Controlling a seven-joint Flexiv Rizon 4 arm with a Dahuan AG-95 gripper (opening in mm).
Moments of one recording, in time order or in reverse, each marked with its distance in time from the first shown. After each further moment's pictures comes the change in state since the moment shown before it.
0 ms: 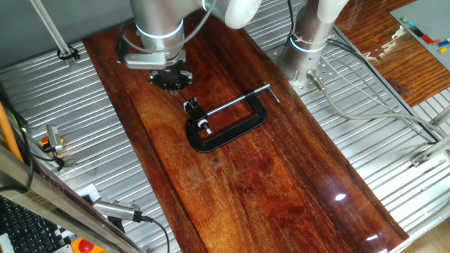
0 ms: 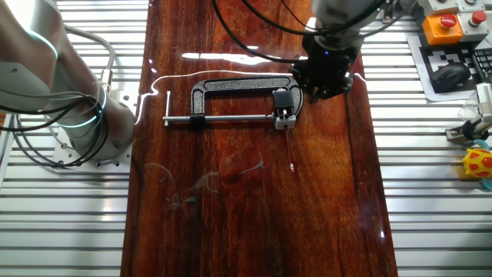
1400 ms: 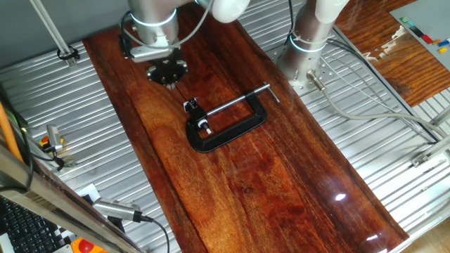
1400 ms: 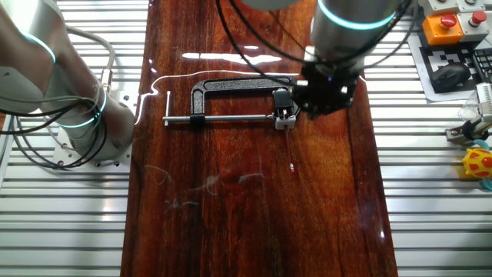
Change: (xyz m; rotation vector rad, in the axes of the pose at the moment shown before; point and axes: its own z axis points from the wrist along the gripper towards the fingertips) arm 0.021 -0.007 0.013 -0.010 -0.033 -0.178
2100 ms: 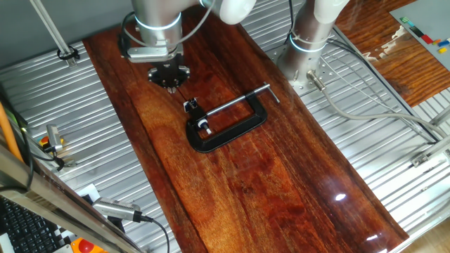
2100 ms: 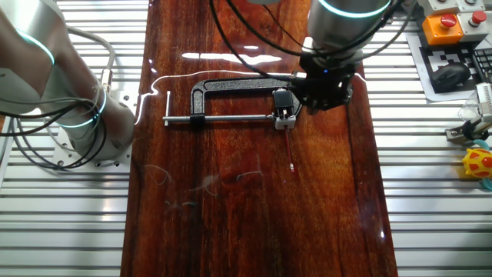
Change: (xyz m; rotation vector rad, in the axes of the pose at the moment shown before) arm -0.004 -0.001 0.002 0.018 -0.032 0.175
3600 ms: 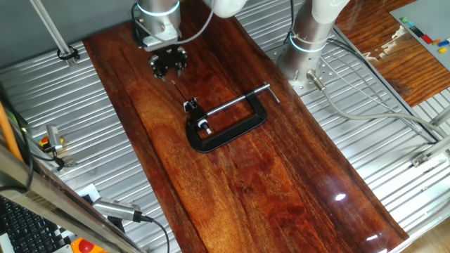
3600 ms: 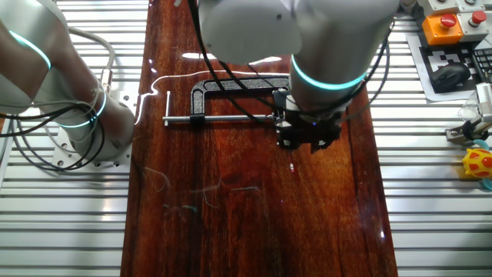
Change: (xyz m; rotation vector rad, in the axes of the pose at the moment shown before) arm 0.078 -0.005 0.036 -0.001 -0.011 -0.364
